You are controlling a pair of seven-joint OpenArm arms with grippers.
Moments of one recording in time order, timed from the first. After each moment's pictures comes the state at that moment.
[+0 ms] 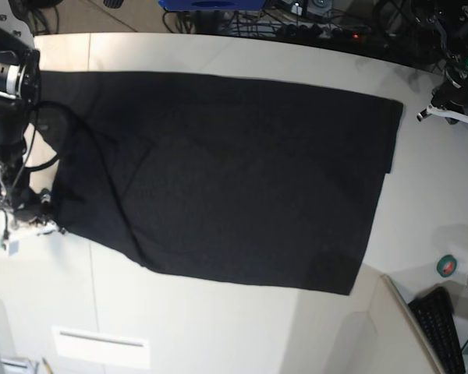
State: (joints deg) left arm 17.1 -5.6 -47.5 96.1 -11.7 -12.0 43.4; right arm 22.1 16.6 15.1 35.5 26.1 14.6 -24.2
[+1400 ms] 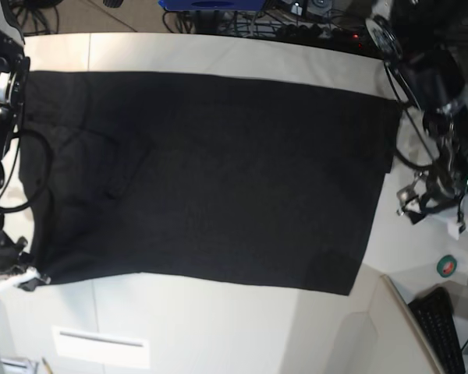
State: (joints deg) left arm -14.8 -16.5 -31.6 62.3 -10.7 -11.8 49.5; right arm 24.7 18.8 15.0 51.3 26.3 18.2 -29.6
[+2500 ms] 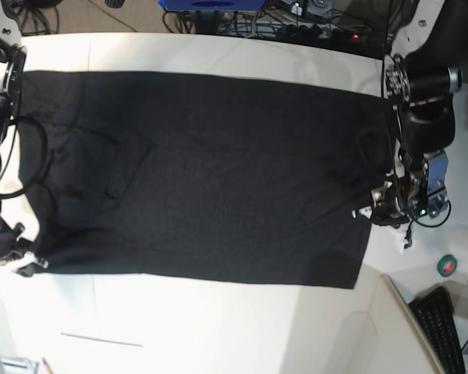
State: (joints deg) left arm -23.4 -17.9 -12.2 40.7 -11.7 -11.8 40.8; right arm 21.8 20.1 14.9 51.3 26.2 19.2 -29.4
